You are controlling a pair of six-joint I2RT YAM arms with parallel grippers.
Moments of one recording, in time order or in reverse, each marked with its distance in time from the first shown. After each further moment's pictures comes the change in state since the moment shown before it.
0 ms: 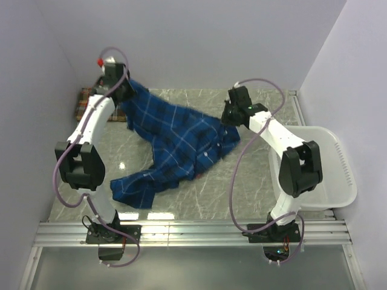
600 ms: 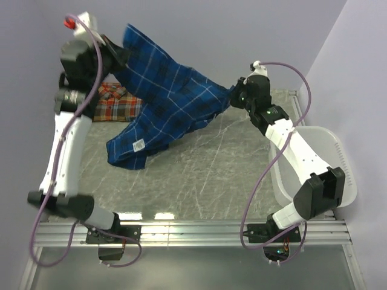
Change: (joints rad) left arm -0.004 -0.277 0.312 0.113 0.255 0.105; right arm -0.012 -0.262 0.018 0.266 0.069 -0.033
